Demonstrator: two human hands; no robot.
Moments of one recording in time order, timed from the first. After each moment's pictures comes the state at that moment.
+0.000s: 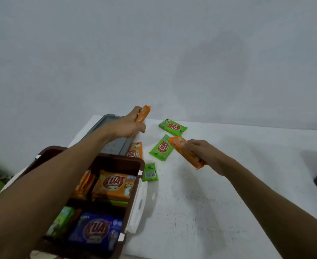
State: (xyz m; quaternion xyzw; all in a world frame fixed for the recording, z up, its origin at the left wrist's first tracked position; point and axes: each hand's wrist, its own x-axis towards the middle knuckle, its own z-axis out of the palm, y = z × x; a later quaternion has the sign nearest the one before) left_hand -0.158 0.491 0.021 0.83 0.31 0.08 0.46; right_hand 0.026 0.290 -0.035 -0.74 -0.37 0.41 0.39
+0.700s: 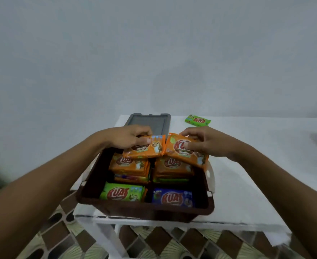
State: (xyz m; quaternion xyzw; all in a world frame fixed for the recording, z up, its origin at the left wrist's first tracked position) left_hand -0.344 0.522 0.035 0.93 0.14 -0.09 0.32; right_hand -0.156 0.310 0.036 -0.72 -0.54 0.33 0.30
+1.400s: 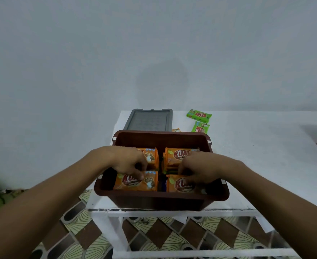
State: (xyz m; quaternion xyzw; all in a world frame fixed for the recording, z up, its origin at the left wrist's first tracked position) left_hand -0.395 0.513 0.000 0.95 0.06 -0.28 0.14; right_hand -0.234 0.322 0.002 -0.71 -0.66 0.21 -0.11
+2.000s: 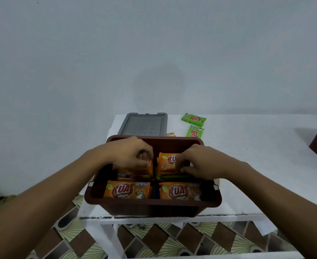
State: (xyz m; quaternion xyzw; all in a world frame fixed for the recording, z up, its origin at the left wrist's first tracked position) left_hand -0.375 0.511 0.014 0.98 0.05 -0.10 0.18; right_hand -0.213 0.309 0.012 -0.73 -0.67 0.10 0.00
